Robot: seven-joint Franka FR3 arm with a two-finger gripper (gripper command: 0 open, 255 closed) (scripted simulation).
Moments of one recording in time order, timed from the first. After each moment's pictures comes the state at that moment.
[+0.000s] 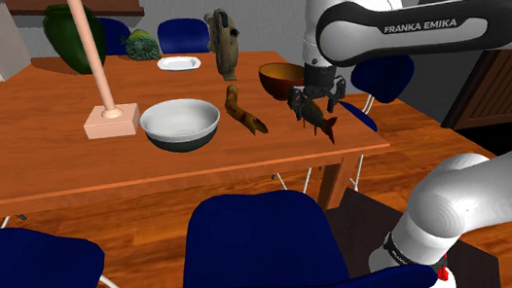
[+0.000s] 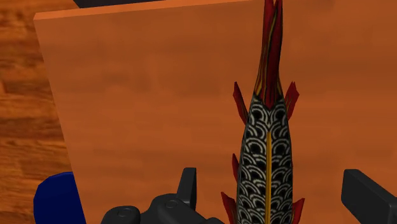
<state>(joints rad) -0.28 -0.69 0.22 -2.46 -0.06 1.81 0.59</state>
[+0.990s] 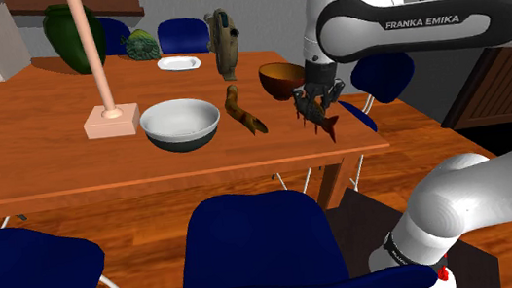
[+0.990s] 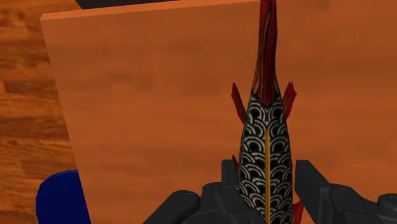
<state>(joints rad) -0.28 -0.69 0.22 -2.45 -0.06 1.80 0.59</state>
